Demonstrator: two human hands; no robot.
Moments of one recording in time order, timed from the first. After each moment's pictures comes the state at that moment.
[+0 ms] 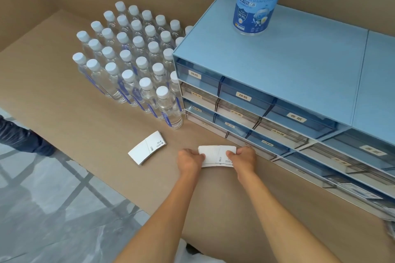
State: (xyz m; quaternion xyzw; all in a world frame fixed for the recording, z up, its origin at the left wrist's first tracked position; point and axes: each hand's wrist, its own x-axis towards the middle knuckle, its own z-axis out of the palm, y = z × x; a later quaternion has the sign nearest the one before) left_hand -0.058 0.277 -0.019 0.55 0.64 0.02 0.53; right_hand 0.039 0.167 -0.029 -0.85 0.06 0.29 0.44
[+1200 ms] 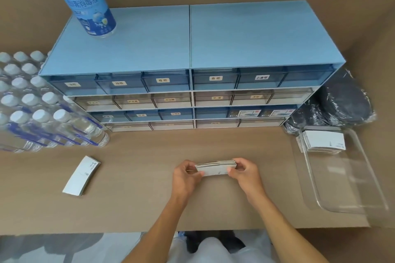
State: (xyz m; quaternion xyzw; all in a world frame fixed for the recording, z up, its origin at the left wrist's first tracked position) left_hand -0.093 0.102 -0.017 0.70 0.33 -0.07 0.63; right_hand -0.052 -0.084 -0.011 -0.75 0.15 0.19 0.62
